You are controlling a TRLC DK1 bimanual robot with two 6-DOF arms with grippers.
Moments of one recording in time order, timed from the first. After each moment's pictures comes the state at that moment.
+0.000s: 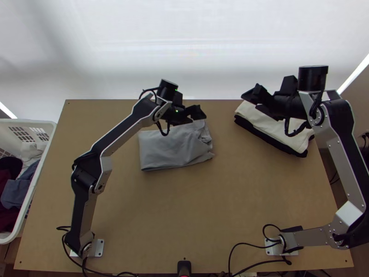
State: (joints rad) left arm -0.54 2.19 2.12 -0.60 0.48 -0.66; right arm 0.20 1.51 1.74 -0.87 -0.38 0.63
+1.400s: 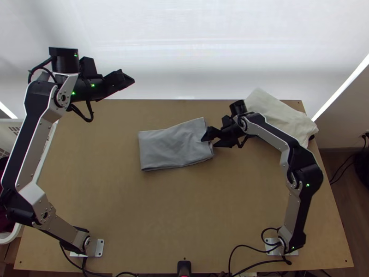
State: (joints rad) left arm -0.17 1.69 2.02 -0.87 0.35 -0.50; right arm 0.33 2.09 1.54 -0.63 -0.64 0.43
